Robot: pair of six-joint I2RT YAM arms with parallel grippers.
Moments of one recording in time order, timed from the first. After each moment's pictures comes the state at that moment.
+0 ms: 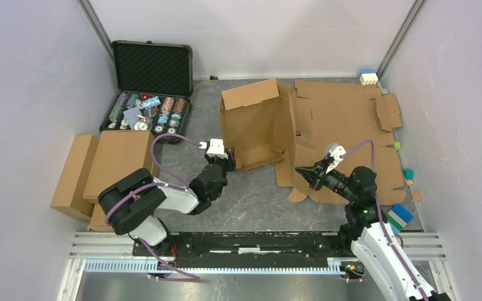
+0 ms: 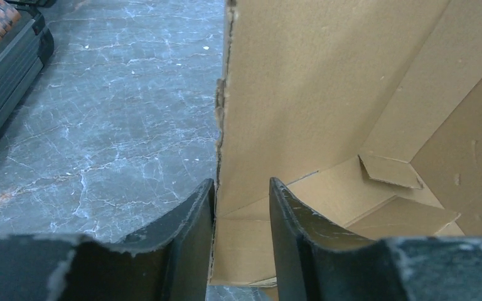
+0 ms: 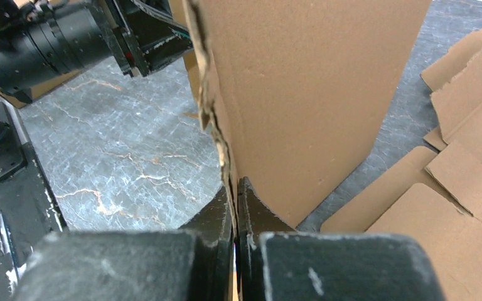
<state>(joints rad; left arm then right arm) -0.90 1.55 0.37 1.12 -0.72 -0.21 0.24 0.50 0.22 0.19 -0.64 0.11</state>
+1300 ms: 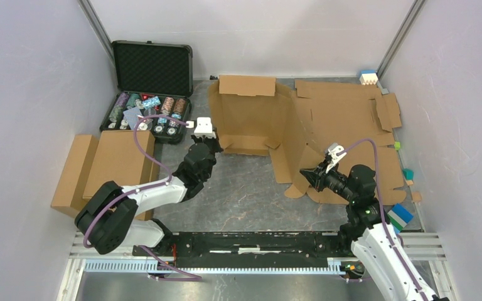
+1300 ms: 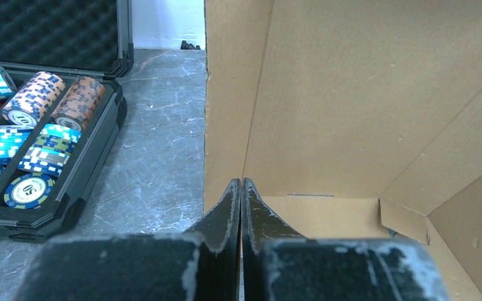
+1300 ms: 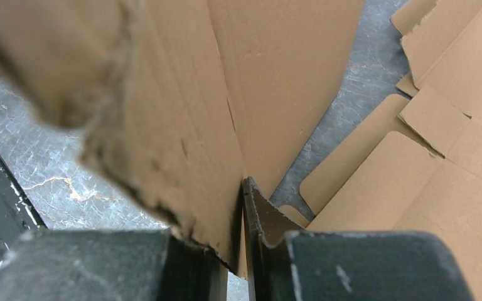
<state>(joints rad) -0.71 1.33 0.51 0.80 -0.62 -0.11 0.24 0.47 0.27 -0.03 -0.54 0.05</state>
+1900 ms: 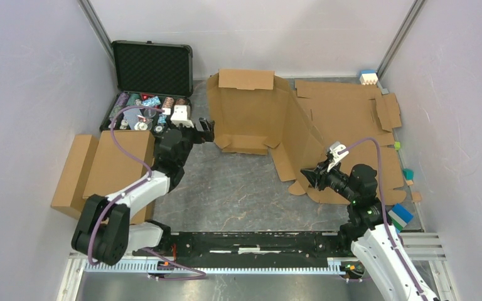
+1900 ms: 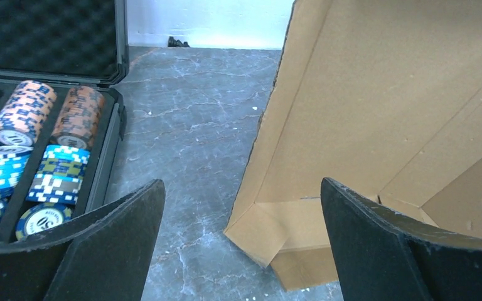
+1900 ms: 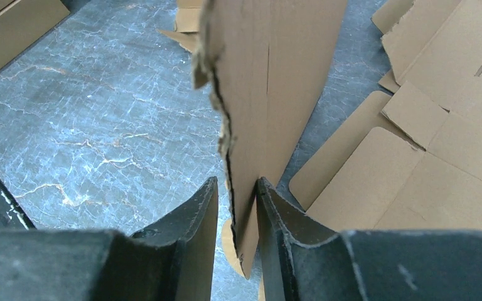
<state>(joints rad) -0.38 1.21 0.52 0.63 -0.17 -0.18 0.24 0.46 0.30 -0.08 -0.49 0.05</state>
